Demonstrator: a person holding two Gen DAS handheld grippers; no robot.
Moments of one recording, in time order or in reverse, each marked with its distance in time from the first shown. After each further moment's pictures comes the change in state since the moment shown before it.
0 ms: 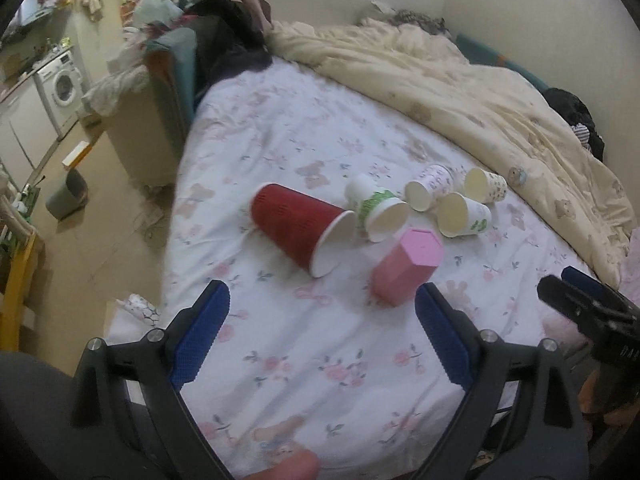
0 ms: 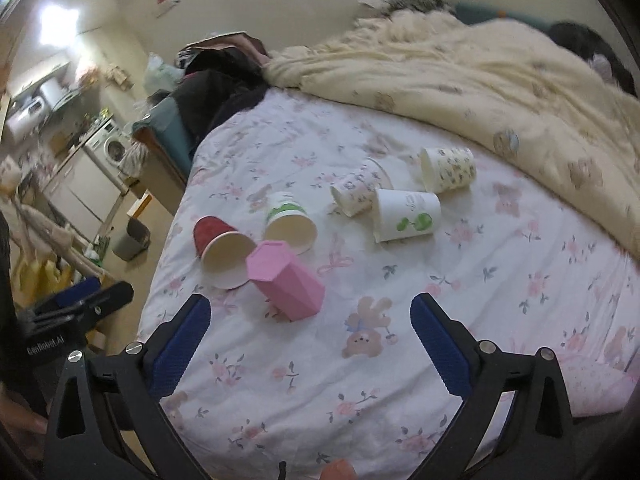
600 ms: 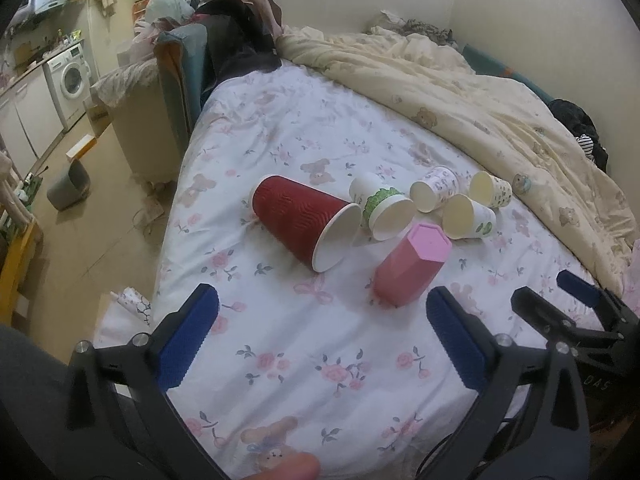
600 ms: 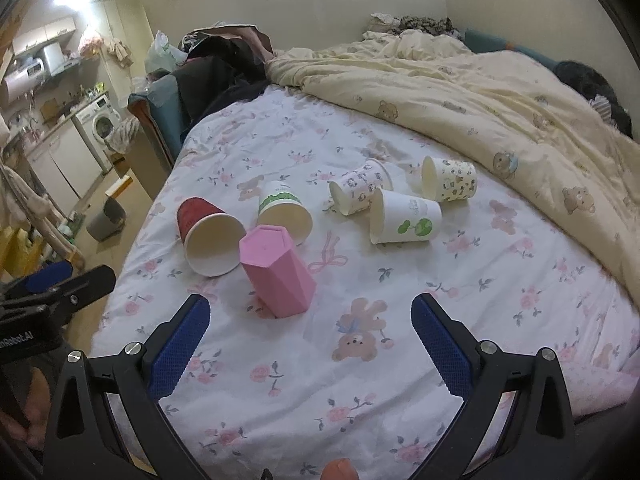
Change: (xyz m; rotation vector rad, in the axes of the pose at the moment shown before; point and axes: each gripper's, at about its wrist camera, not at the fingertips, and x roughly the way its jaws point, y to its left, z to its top) left arm 0.011 -0.002 -0.021 -0.038 -0.032 0.008; right arm 0.019 0.025 -0.017 -0.114 -0.033 -0.108
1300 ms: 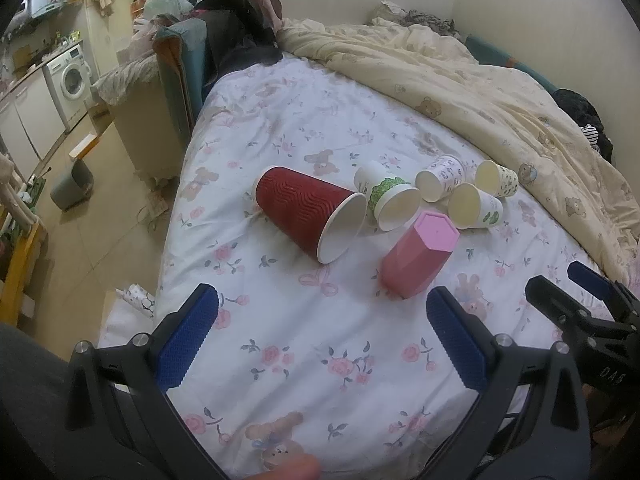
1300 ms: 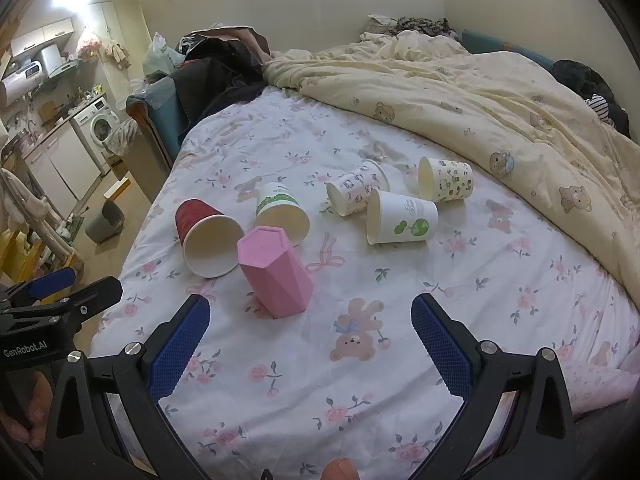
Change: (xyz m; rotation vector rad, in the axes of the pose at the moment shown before) left arm 0.005 -0.001 -0.004 0.013 0.027 0.017; right arm -0.002 -0.003 -0.001 0.020 0.000 0.001
